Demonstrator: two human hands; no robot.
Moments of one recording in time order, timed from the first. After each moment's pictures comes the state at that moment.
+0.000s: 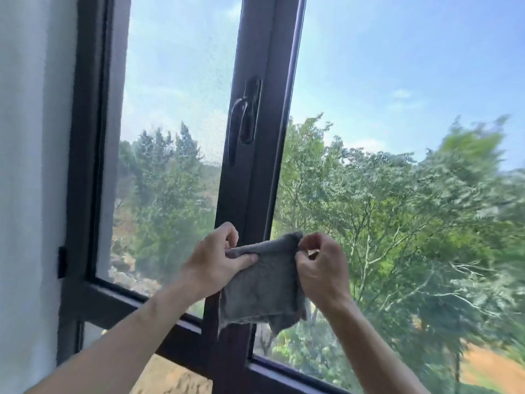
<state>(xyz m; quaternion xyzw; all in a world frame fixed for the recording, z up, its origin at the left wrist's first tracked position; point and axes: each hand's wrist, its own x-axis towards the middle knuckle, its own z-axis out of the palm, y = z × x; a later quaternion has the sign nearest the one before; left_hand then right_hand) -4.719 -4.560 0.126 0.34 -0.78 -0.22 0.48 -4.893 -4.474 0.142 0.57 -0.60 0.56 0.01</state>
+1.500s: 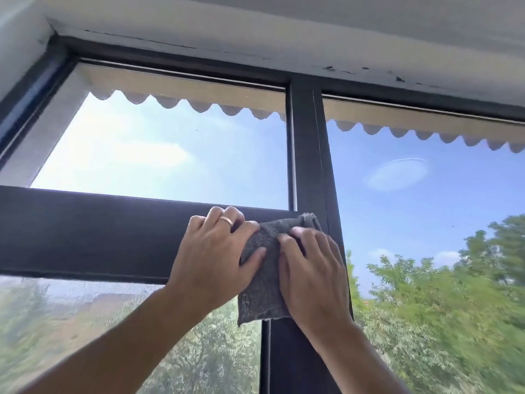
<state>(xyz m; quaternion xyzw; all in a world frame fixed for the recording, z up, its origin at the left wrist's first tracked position) -4.689 -4.798 0.931 0.11 -0.70 0.30 0.64 -4.835 -4.701 0.907 0.37 -0.44 0.34 0.74</state>
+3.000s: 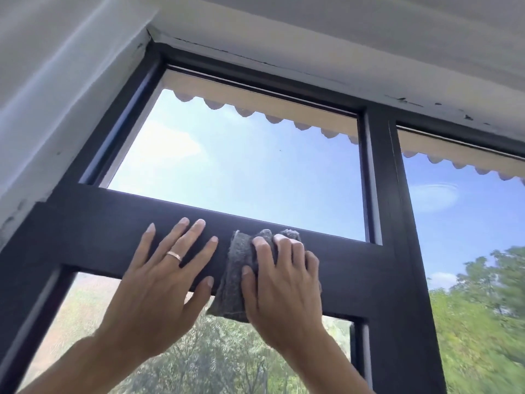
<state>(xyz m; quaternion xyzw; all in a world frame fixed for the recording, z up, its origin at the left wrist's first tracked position) -4.538 -4.929 0.892 0.18 -0.71 0.31 0.60 -4.689 -4.805 0.913 0.41 -0.56 0.26 0.67</state>
